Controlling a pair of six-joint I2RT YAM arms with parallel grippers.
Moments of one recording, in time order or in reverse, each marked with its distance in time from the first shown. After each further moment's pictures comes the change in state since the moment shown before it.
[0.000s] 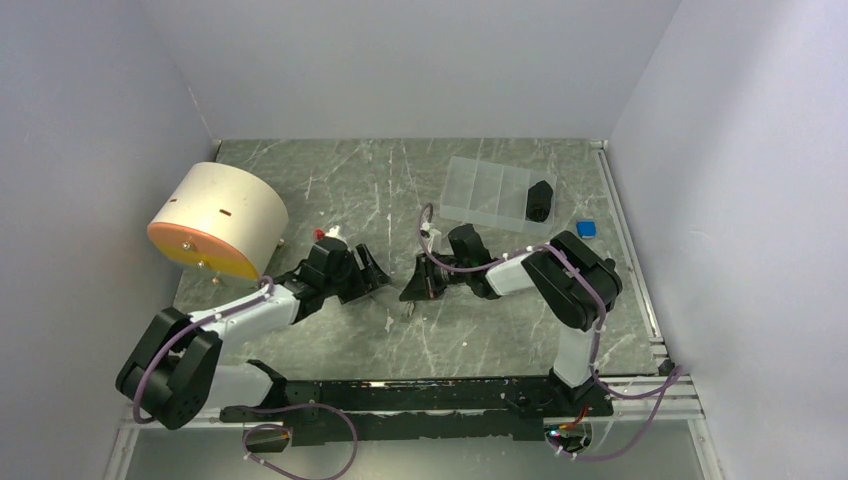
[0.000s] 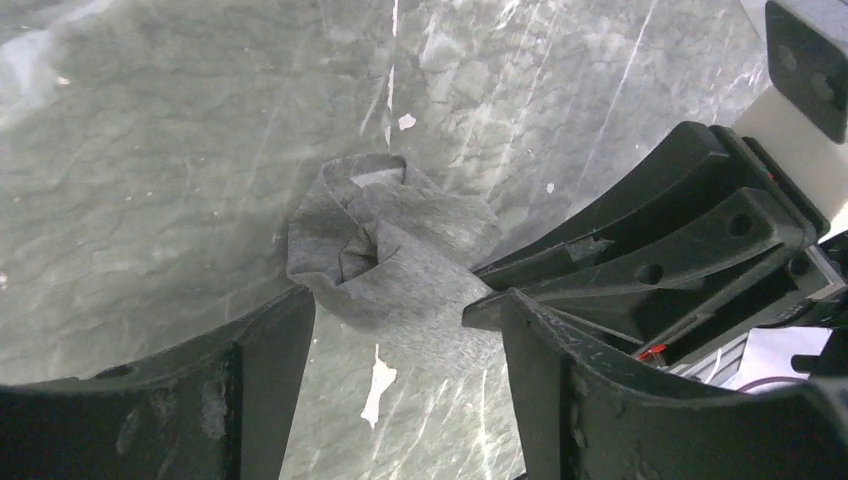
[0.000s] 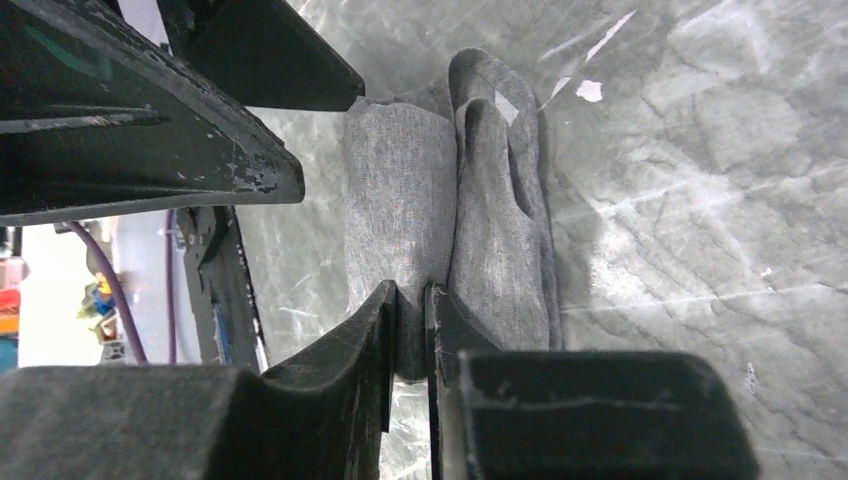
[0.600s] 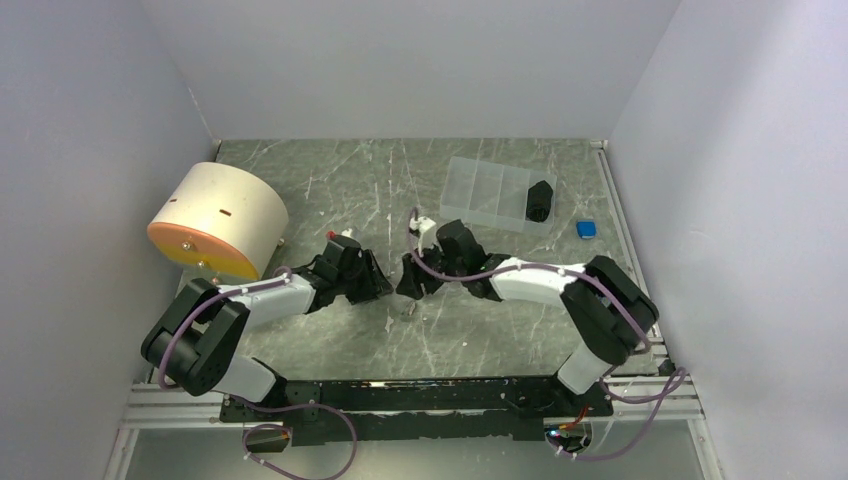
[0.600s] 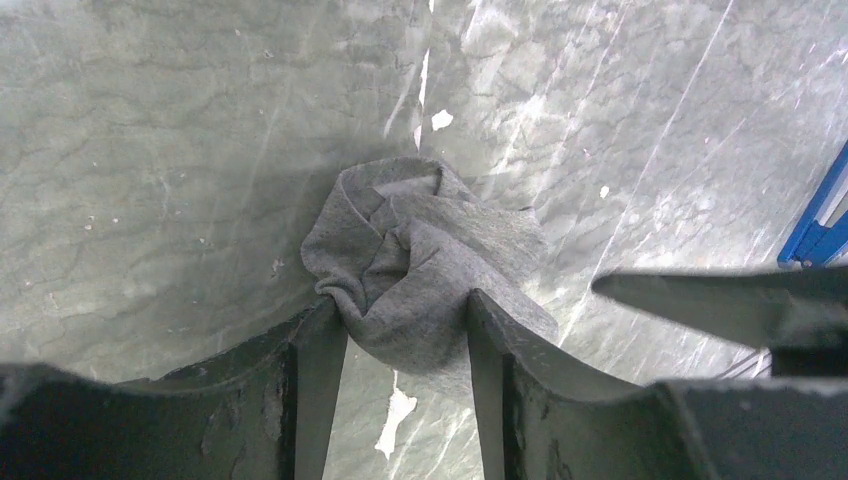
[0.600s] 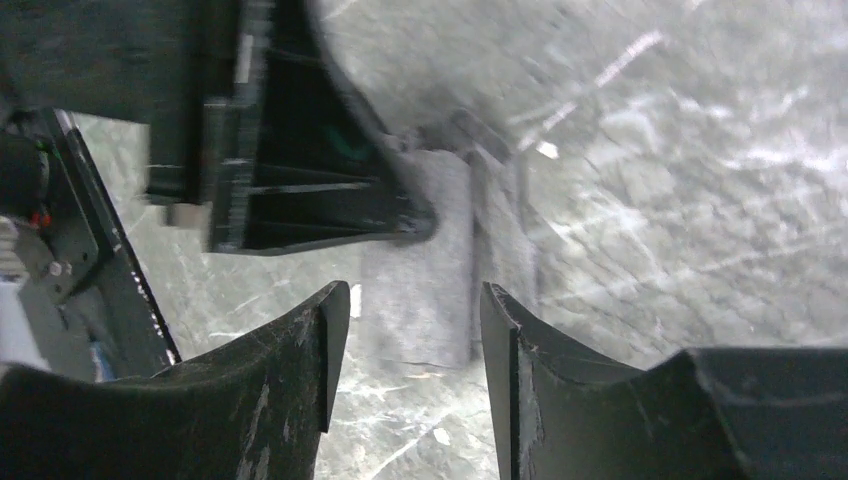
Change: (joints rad) left arm -0.023 0.186 0.054 0.032 0.019 0.009; right arm 0.085 -0.214 0.057 -0.307 0.312 -0.186
